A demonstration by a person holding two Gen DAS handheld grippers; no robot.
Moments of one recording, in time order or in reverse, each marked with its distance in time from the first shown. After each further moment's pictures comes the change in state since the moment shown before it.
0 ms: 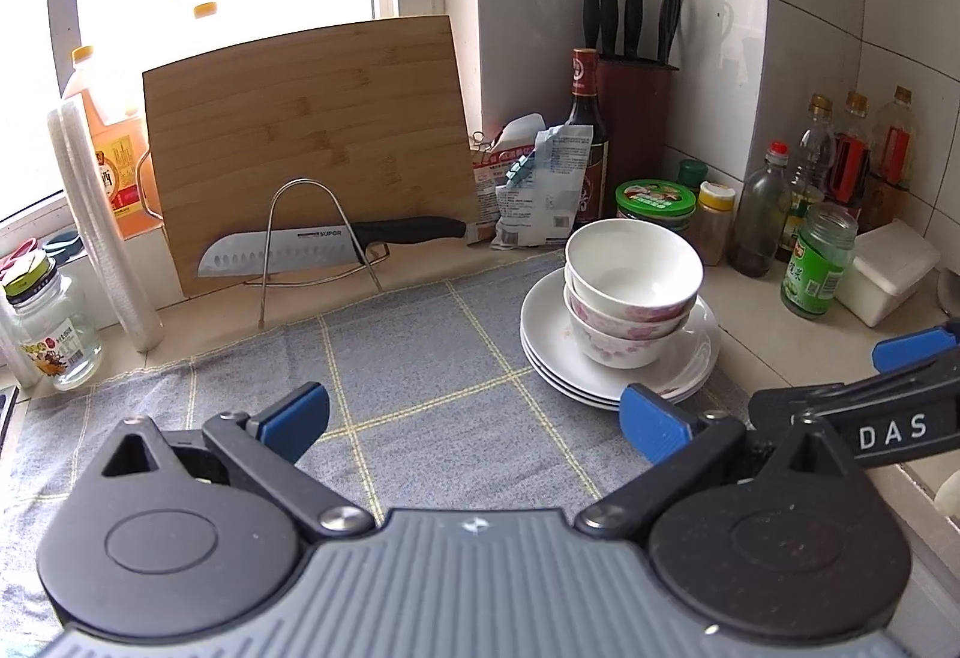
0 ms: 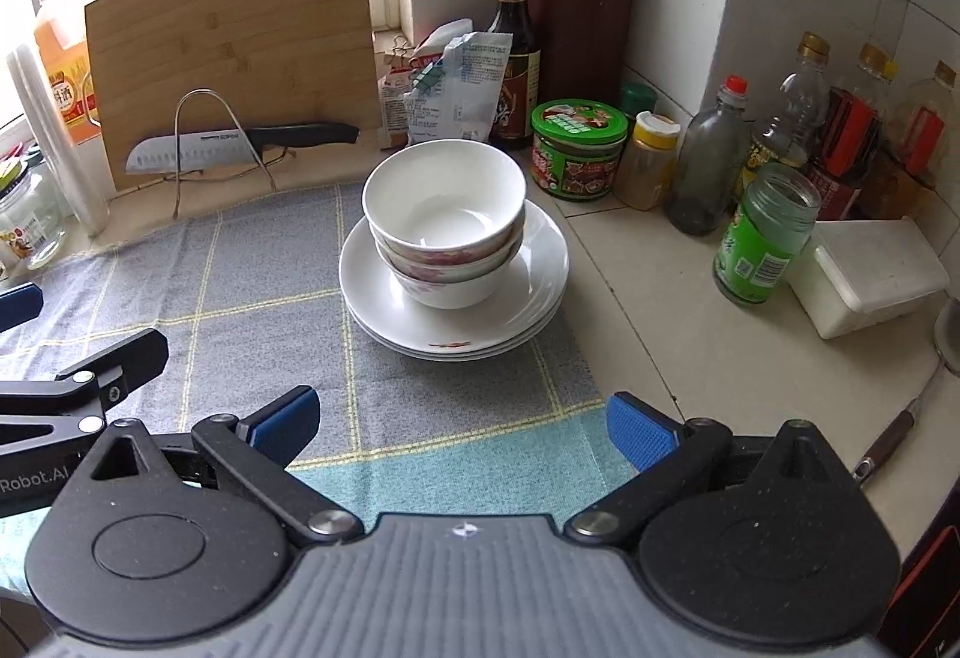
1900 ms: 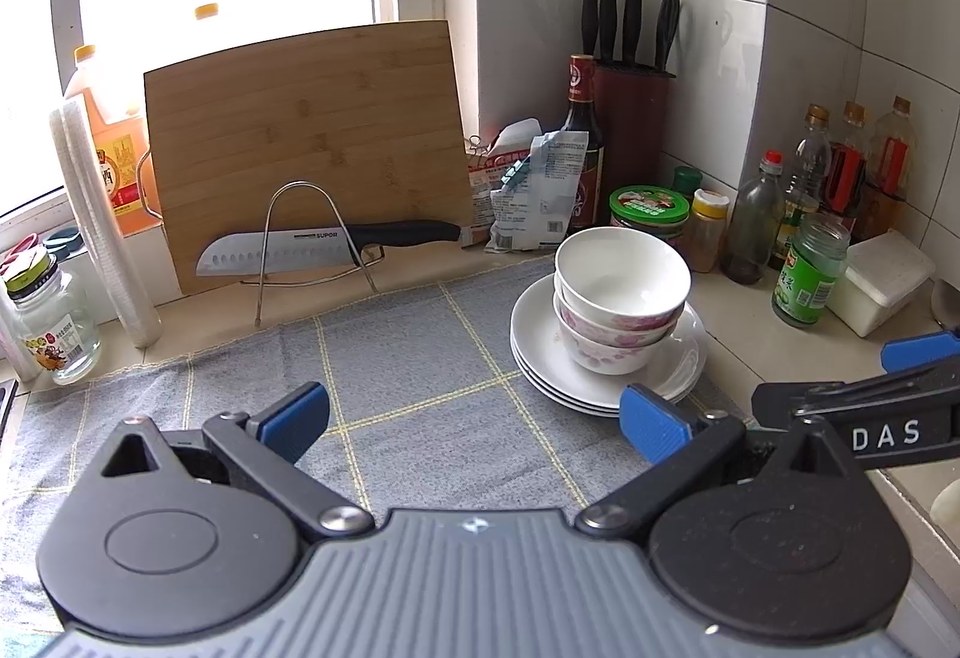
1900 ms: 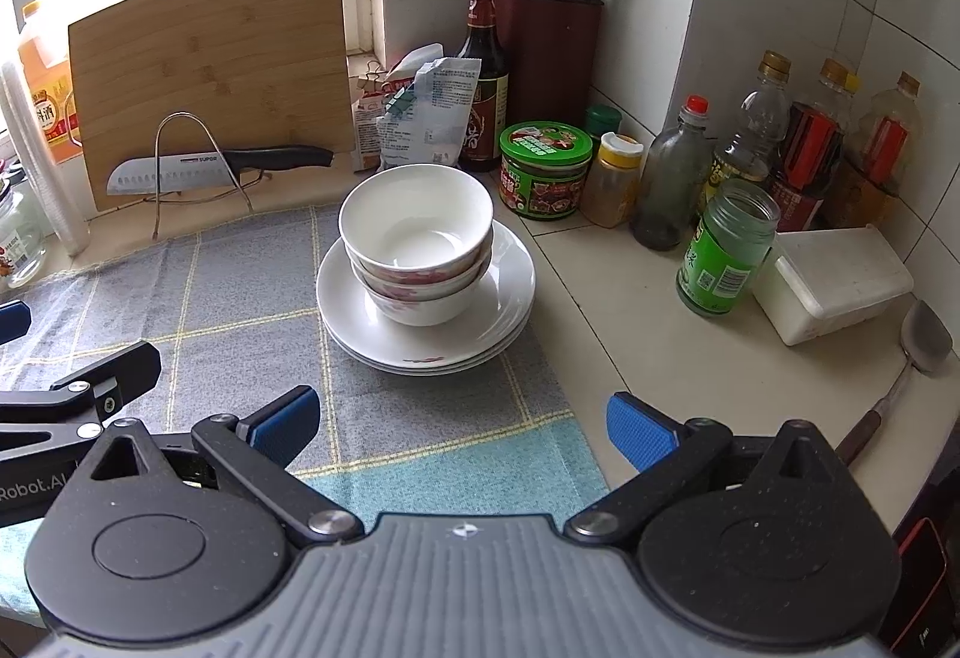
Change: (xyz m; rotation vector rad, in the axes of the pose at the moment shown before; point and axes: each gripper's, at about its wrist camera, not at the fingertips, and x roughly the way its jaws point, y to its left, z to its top) left arm -0.006 -0.006 0.005 -0.017 0.004 0.001; right arm -0.015 -0.002 0.001 0.016 -0.035 -0.053
